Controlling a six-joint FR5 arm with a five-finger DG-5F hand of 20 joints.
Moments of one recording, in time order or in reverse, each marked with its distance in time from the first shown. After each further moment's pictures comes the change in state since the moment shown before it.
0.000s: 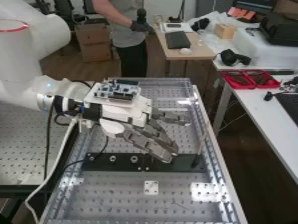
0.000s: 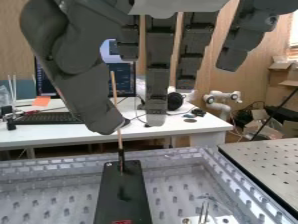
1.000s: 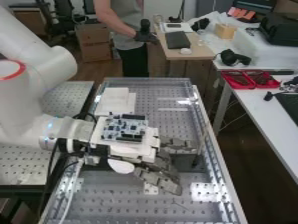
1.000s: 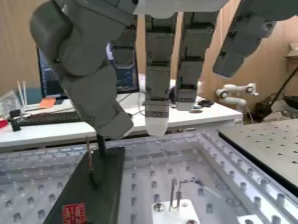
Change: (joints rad) arm -0.123 -0.150 0.090 0.075 -0.201 0.052
